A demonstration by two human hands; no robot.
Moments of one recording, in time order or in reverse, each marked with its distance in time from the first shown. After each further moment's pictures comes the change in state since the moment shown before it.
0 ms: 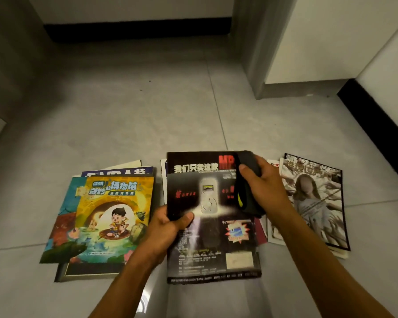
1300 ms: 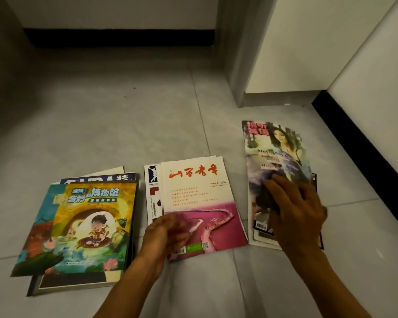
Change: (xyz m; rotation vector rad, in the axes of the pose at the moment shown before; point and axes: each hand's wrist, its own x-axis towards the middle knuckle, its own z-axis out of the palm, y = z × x) left_hand 0.007 -0.025 0.026 -0.179 0.036 -0.188; right_hand -0.043 0.045 -0.078 -1.092 0.571 -0.790
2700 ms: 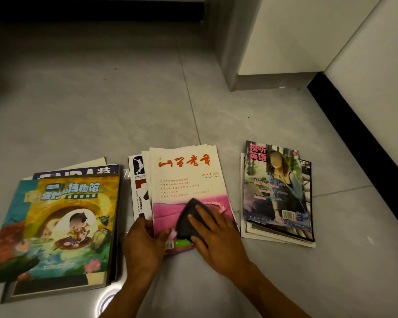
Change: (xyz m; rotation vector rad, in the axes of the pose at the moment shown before) left_hand 0.027 -0.045 -0.005 0.709 0.368 0.312; right_hand -0.101 -0.066 0.095 0.104 -0.737 -0.121
